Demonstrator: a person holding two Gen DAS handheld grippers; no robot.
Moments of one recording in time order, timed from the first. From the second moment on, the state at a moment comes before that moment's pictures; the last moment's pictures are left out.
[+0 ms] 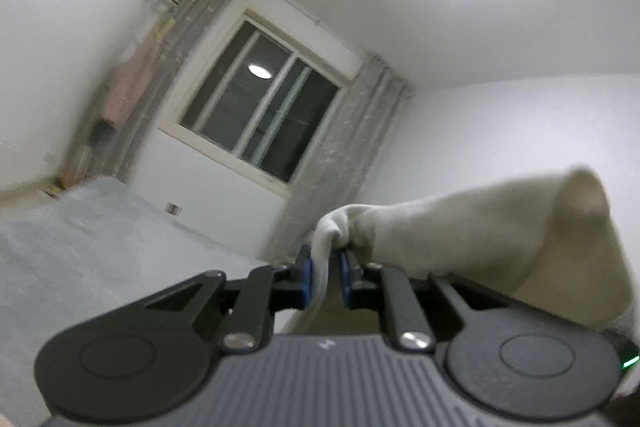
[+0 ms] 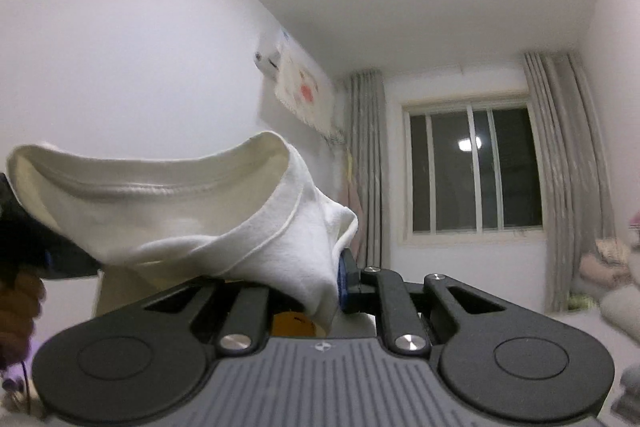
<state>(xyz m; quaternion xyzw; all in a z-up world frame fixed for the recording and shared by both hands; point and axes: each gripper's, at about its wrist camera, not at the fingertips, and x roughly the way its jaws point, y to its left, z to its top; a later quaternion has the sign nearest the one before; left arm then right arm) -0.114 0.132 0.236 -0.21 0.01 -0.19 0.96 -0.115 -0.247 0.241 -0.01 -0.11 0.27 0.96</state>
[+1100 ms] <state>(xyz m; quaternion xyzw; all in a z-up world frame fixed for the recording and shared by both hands) -0.060 -0.036 0.043 0.27 0.24 -0.28 0.89 0.054 -0.280 0.114 0.07 0.28 0.12 0.95</state>
